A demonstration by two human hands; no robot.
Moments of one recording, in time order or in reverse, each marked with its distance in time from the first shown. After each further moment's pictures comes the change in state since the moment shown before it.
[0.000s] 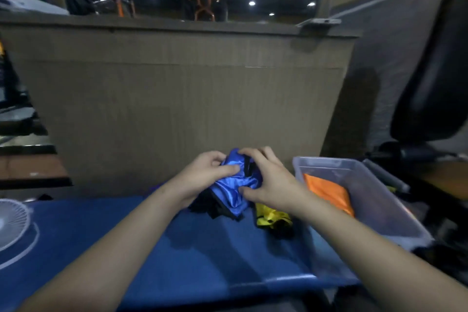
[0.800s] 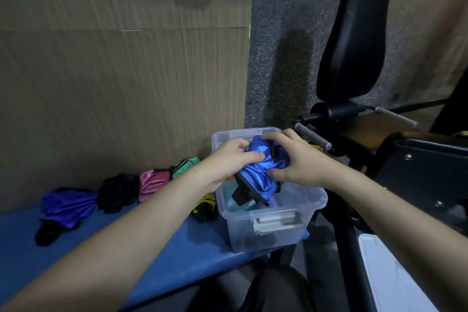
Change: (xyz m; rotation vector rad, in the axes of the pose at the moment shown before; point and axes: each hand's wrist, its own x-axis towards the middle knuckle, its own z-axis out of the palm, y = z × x) left_hand 0.087 0.019 0.243 0.089 -0.330 -0.079; right_hand -0.104 0.170 -0.157 -0.153 -0.044 0.266
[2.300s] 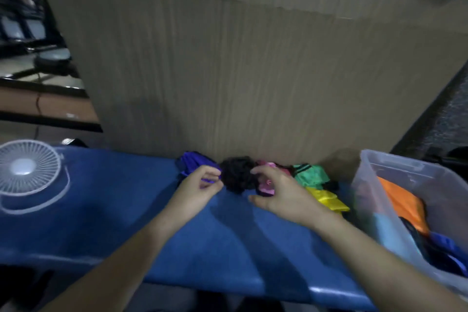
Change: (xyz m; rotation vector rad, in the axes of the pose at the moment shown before) left_hand -0.162 -0.235 -0.270 0.064 0.656 -0.021; right_hand 0.115 -0.228 0.240 0.093 -0.256 -0.190
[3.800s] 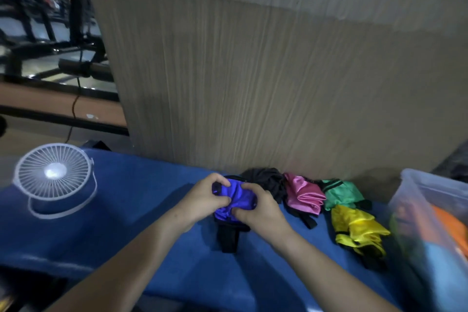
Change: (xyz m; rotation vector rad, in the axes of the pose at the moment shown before) left_hand 0.020 -0.025 -0.056 0.007 -0.097 -0.178; right_hand 0.058 -0.043 0.108 0.364 0.037 0.238
